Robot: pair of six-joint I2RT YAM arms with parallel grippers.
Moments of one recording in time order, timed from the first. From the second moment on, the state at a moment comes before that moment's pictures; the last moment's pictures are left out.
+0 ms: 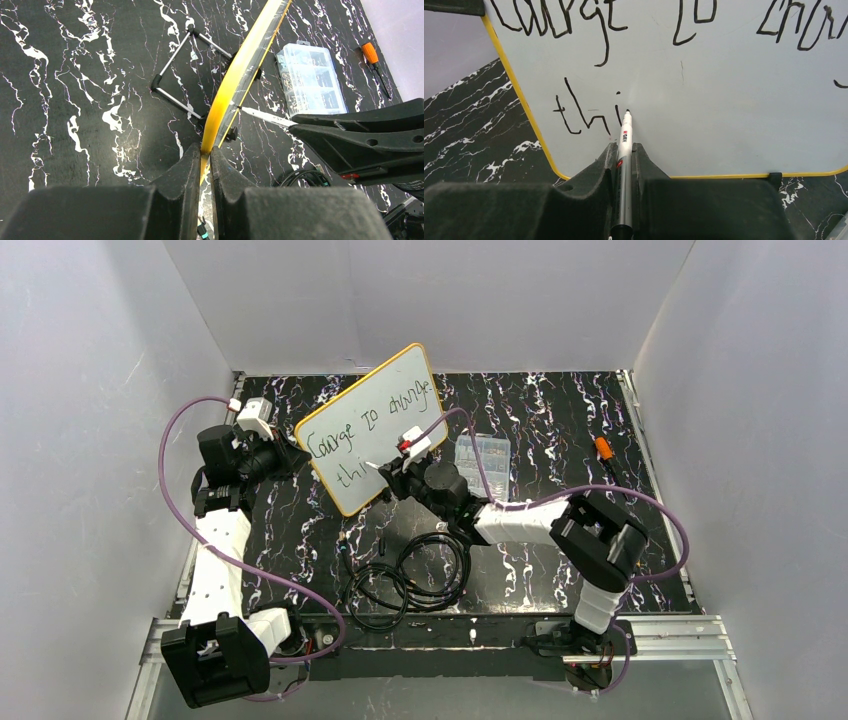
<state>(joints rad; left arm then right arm) 0.20 1.05 0.87 -0.32 0.64 -0.12 1.00 1.75 0.94 0.75 0.17 0.13</state>
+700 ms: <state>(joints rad) 0.20 1.05 0.87 -0.32 0.64 -0.12 1.00 1.78 0.92 0.77 0.18 0.17</state>
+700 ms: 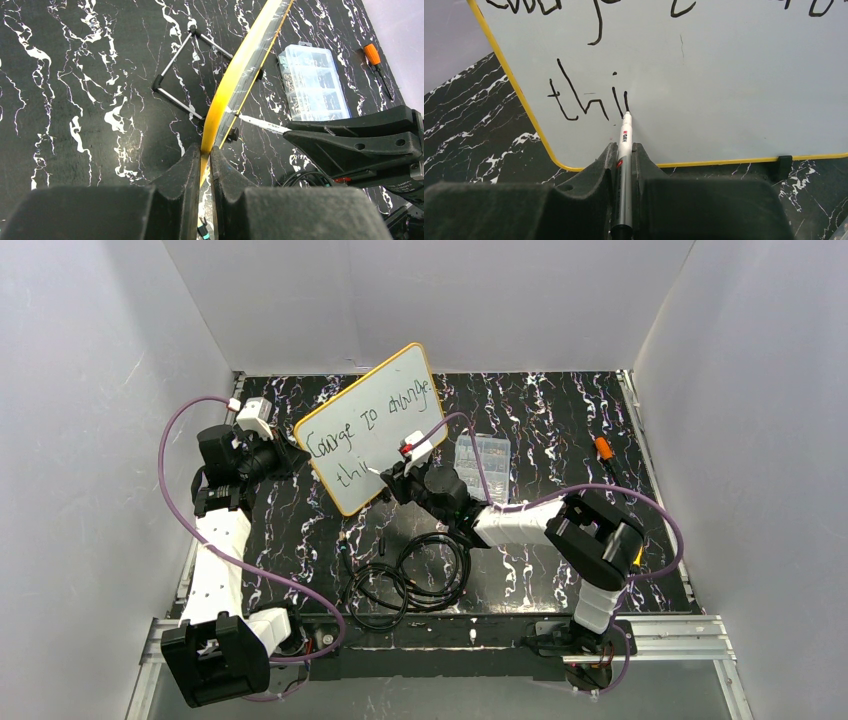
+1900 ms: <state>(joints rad) 0.20 1.05 0.87 -0.32 0.64 -0.12 1.00 1.78 0.92 0.82 0.27 0.15</state>
